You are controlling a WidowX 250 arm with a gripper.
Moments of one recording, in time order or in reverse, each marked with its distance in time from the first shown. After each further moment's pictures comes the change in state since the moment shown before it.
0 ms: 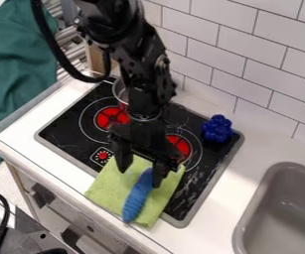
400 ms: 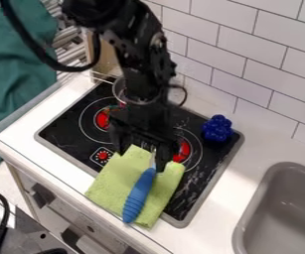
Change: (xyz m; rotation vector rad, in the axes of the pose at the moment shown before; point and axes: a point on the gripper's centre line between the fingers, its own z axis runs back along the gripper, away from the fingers) arm 0.006 0.000 0.030 0.000 -0.092 0.008
